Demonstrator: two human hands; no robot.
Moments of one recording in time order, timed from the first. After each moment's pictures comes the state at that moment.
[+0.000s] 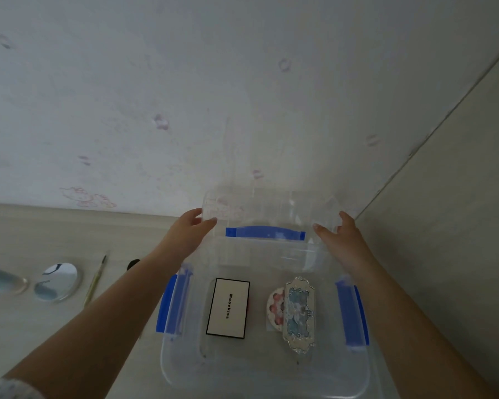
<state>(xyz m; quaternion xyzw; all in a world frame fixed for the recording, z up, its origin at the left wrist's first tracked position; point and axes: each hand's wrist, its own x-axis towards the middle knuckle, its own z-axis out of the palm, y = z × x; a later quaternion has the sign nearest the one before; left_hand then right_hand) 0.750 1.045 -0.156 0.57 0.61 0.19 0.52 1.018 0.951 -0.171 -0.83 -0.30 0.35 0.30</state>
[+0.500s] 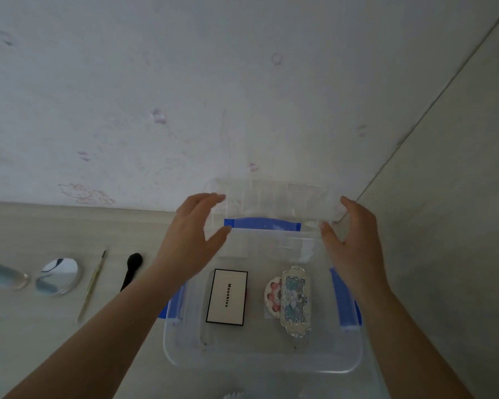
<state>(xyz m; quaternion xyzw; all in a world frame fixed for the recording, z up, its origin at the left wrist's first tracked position) 0.745 0.999 -0.126 0.81 0.48 0.23 0.24 0.981 0.898 -0.127 -0.82 -0.43 0.14 0.37</state>
